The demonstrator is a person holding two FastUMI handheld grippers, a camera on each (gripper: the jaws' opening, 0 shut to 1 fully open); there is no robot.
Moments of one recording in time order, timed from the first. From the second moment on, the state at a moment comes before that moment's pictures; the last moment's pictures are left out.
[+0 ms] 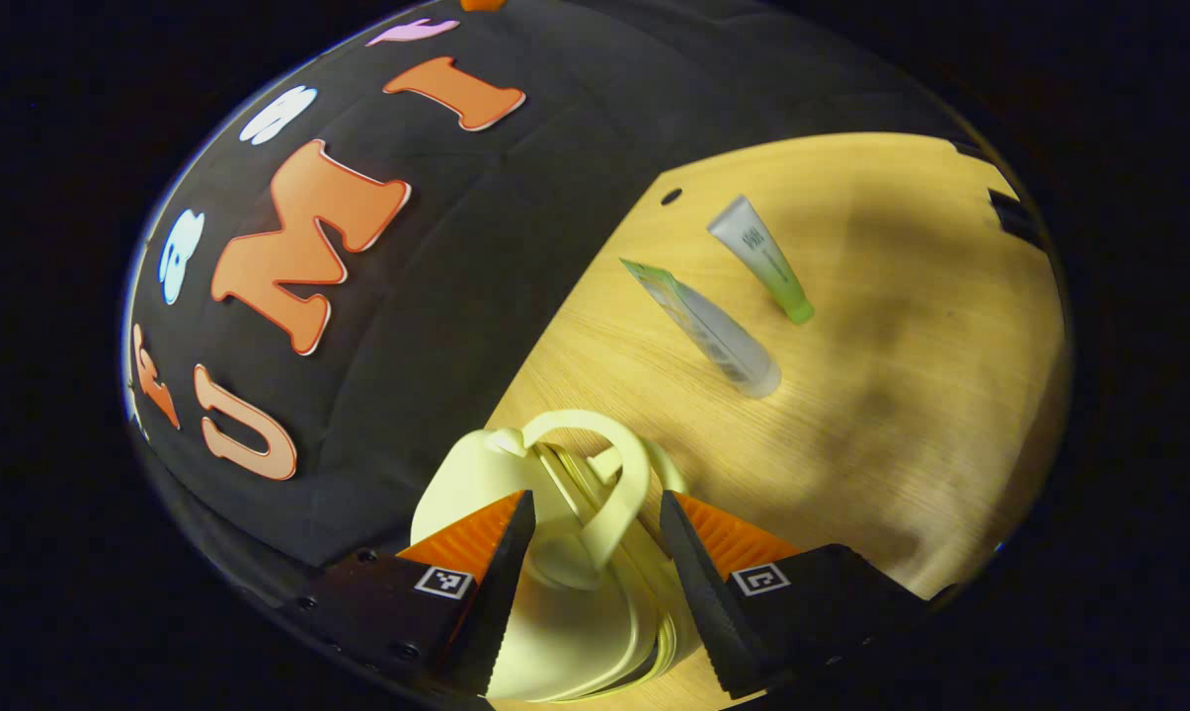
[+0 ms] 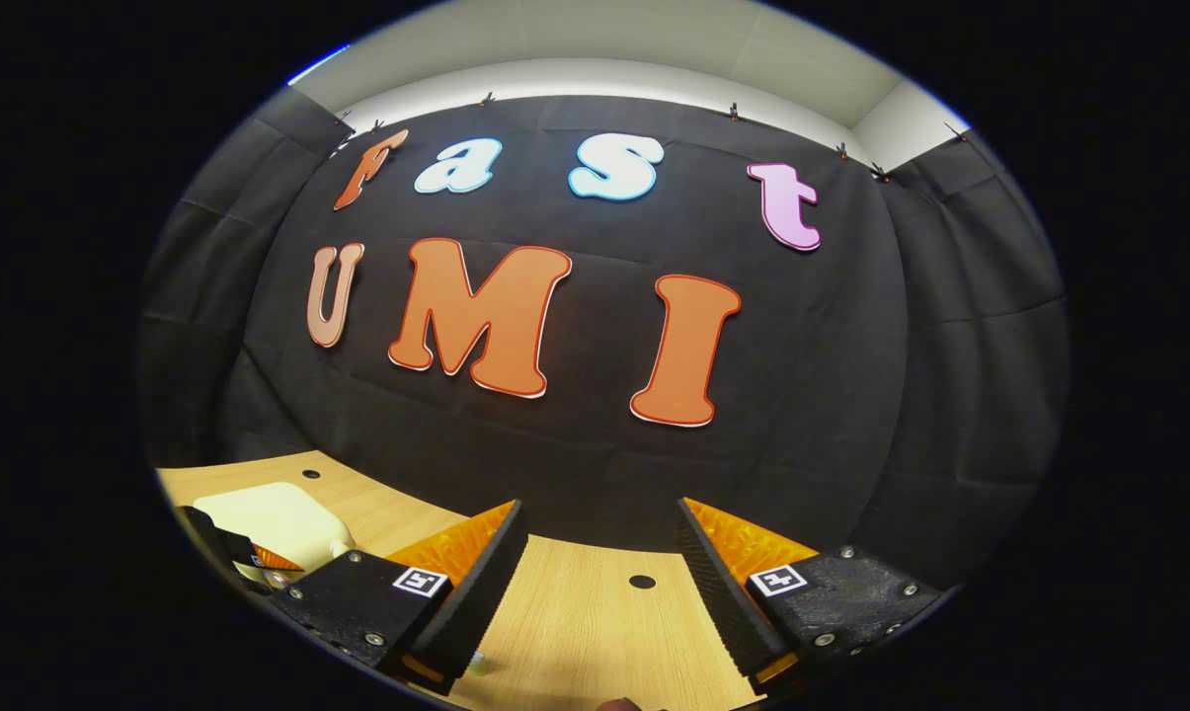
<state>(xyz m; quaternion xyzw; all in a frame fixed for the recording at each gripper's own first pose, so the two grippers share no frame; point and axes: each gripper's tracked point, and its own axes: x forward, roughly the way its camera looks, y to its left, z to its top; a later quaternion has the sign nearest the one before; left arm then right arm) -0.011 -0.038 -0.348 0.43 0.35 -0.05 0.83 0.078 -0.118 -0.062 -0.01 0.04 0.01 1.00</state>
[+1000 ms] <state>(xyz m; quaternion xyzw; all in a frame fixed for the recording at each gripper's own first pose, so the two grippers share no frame) 0.024 -0.022 -0.306 0.34 0.31 0.07 0.89 0.089 -0.113 -0.077 0.01 0.04 0.06 1.00</state>
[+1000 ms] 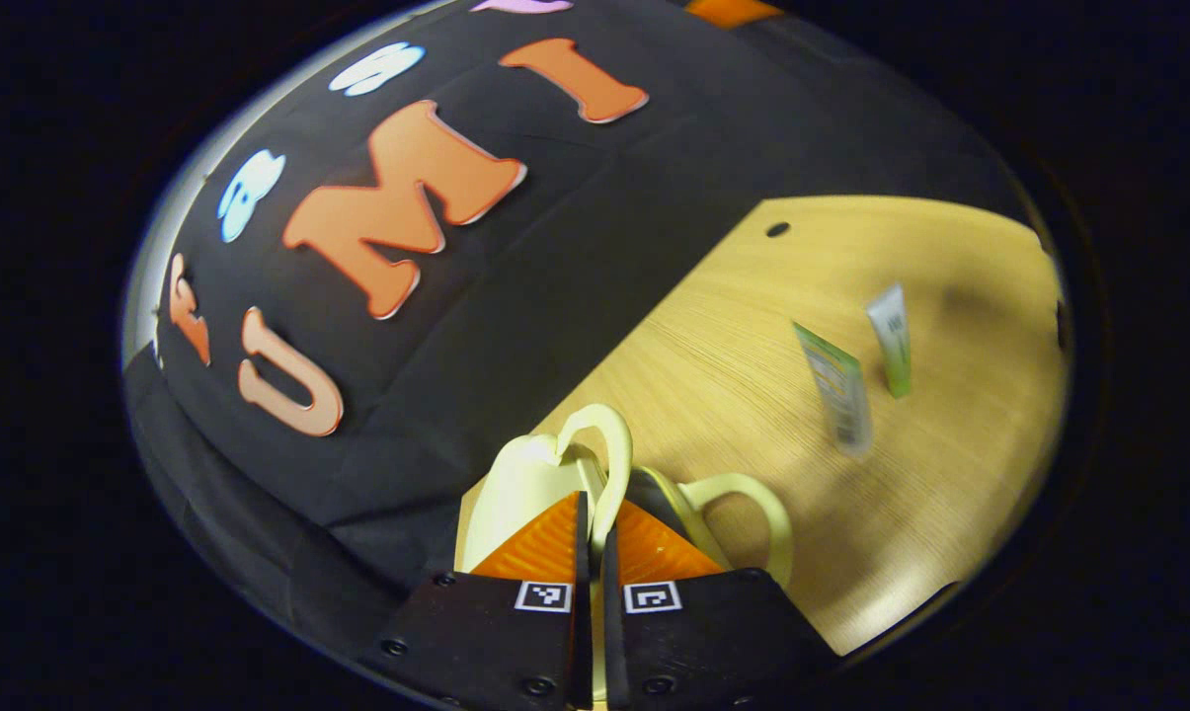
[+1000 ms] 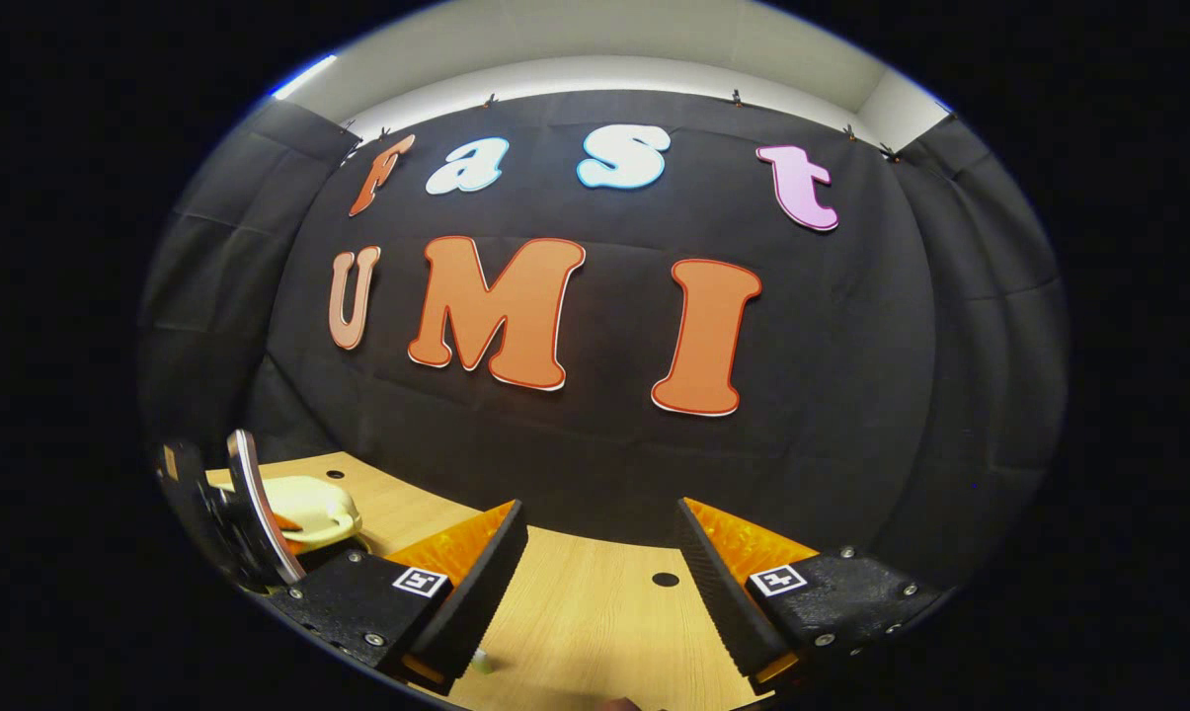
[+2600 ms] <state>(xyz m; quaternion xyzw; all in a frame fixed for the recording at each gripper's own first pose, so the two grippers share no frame) -0.043 0.043 -0.297 0.11 0.33 0.30 0.89 0.094 0.060 -0.032 -0.06 0.05 0.04 1.00</state>
